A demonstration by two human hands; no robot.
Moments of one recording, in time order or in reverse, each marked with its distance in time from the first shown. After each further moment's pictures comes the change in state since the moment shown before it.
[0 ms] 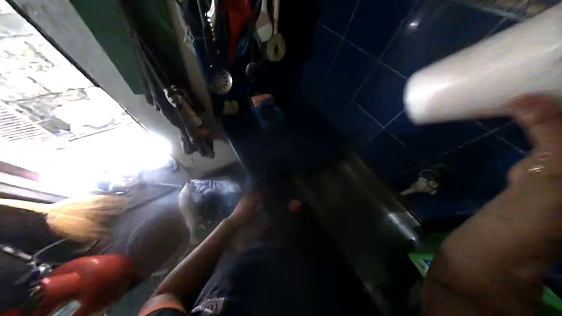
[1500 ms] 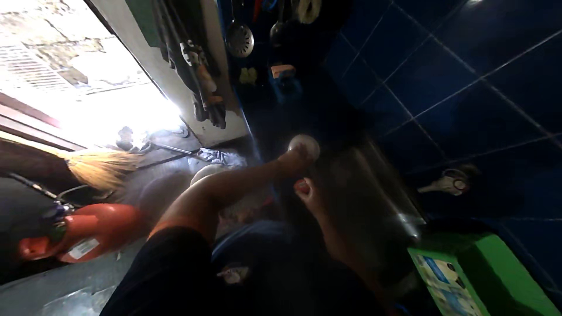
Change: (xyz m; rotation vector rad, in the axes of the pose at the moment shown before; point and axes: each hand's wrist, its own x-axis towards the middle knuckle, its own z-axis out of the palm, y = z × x) left_hand 0.112 0.091 -0.002 0.755 -0.195 0.300; right_hand -0.334 0.114 0.193 -0.272 -1.077 0.510
